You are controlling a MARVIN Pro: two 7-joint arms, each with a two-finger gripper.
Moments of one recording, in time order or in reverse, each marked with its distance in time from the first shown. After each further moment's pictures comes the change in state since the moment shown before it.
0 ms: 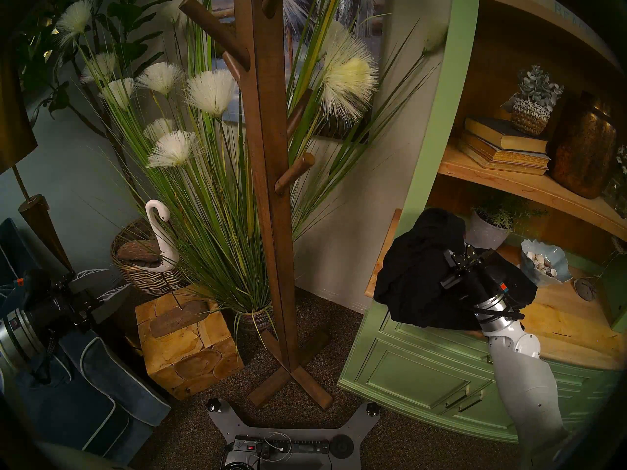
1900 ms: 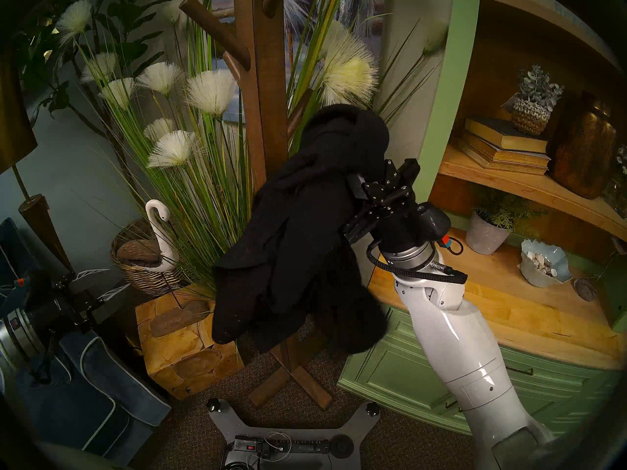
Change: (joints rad) left arm -0.003 -0.001 0.000 0.000 0.007 0.000 -0.001; right arm 0.246 -0.150 -0.336 -0.530 -0.050 -0.024 -0.027
